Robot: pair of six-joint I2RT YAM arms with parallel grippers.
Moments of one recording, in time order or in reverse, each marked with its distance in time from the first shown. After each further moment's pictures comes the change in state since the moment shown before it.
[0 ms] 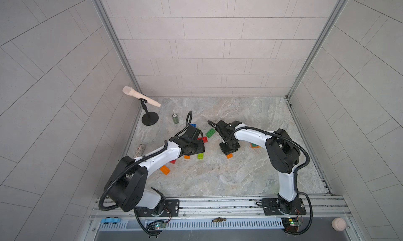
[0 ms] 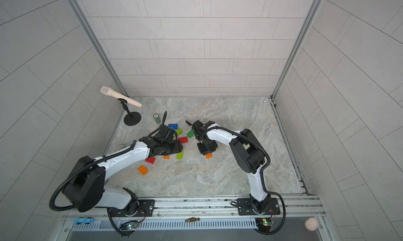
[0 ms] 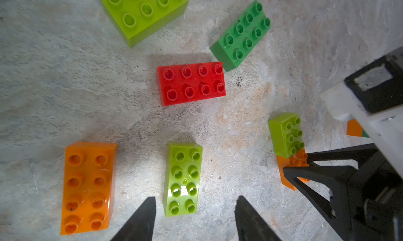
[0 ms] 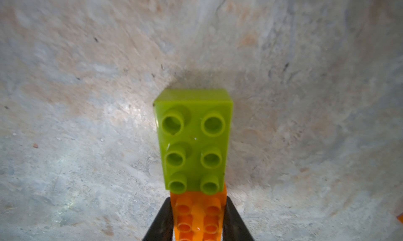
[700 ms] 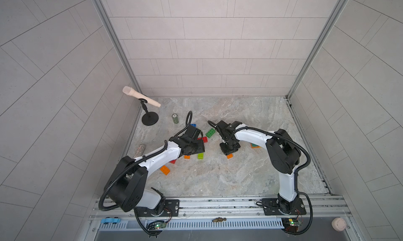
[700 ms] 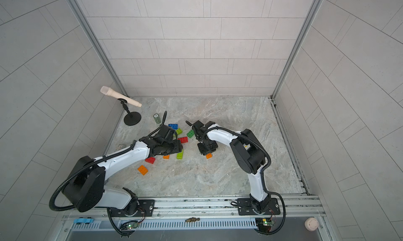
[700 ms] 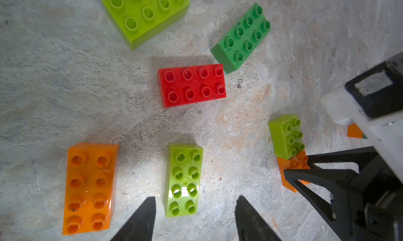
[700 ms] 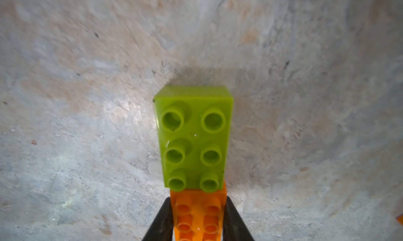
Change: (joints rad) left arm 0.000 0.000 0.002 -0.001 -0.007 0.000; right arm 0.000 -0.010 -0.014 0.008 0.000 -0.011
